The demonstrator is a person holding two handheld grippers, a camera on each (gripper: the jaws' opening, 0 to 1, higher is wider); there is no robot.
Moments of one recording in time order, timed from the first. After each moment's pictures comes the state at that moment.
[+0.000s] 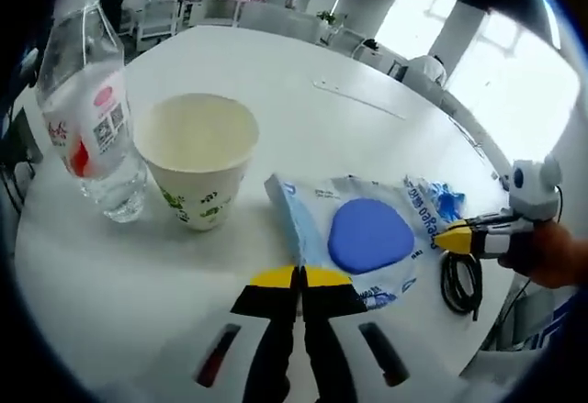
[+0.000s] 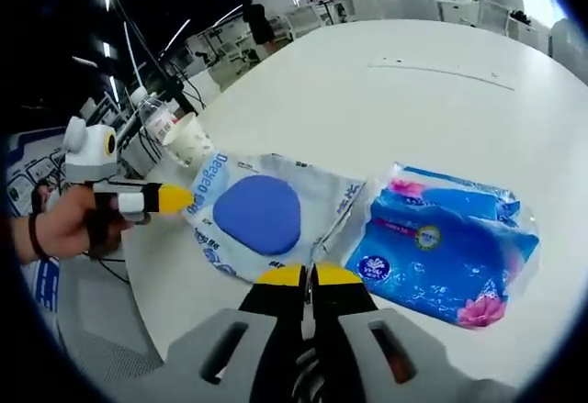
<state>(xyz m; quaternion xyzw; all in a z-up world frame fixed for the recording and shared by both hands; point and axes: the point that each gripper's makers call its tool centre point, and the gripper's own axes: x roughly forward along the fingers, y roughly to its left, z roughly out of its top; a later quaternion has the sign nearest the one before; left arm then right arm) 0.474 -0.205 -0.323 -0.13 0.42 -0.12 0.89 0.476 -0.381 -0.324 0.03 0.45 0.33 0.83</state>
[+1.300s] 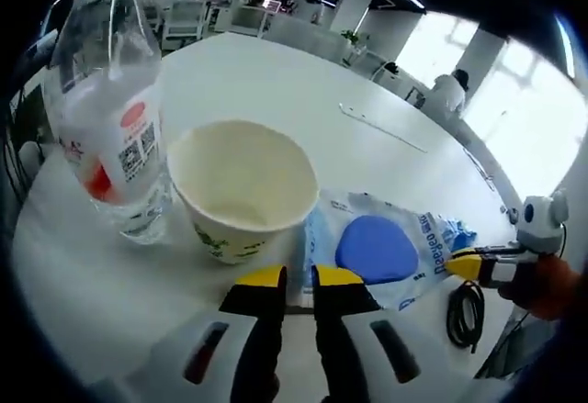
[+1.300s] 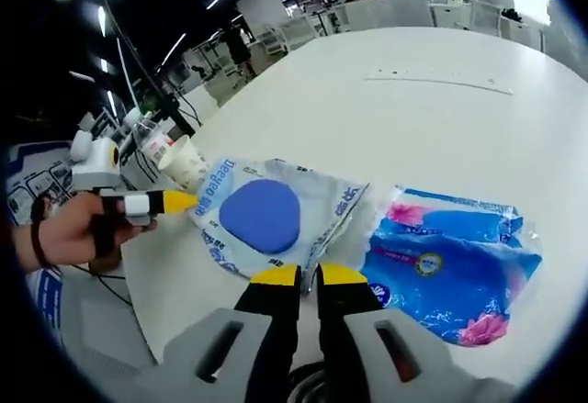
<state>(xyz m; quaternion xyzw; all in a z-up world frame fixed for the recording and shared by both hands) 0.493 -0.180 -0.317 -0.17 0.39 -0.08 0.90 0.492 -0.377 -0.312 0.07 0.42 0.32 0.85</state>
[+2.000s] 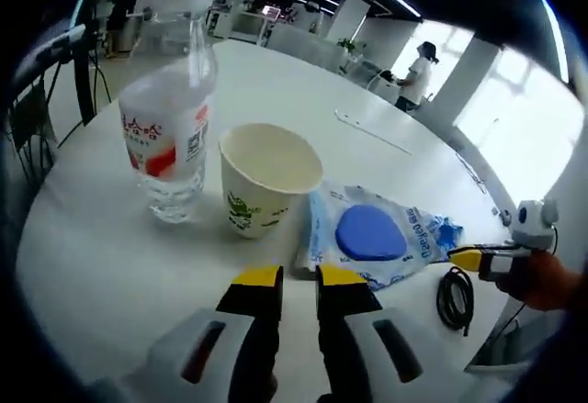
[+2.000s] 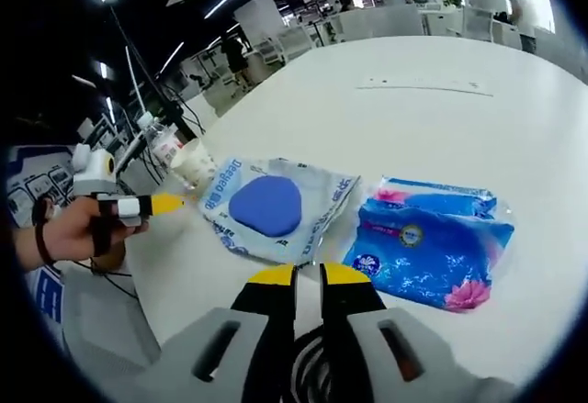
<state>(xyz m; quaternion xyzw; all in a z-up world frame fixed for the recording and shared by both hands) 0.454 -0.167 -0.299 -0.18 0.38 -0.09 0.90 0.467 -0.398 -0.300 0.06 0.41 0.31 0.86</state>
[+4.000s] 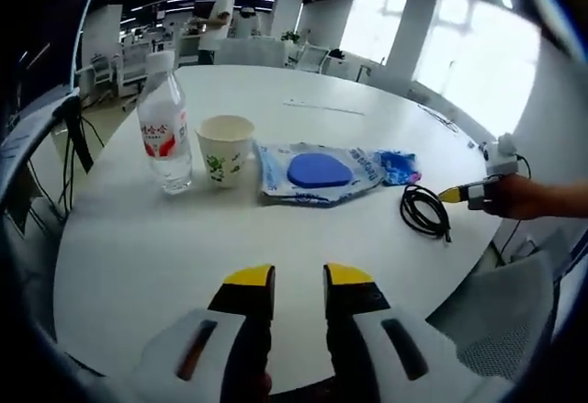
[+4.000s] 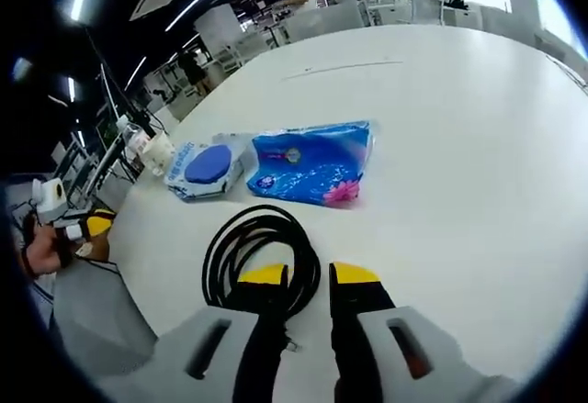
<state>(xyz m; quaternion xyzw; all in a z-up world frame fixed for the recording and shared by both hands) 0.350 -0.181 -0.270 -0.05 0.36 -0.18 0.91 0.412 -0.506 -0.320 0.08 0.42 0.22 0.87</state>
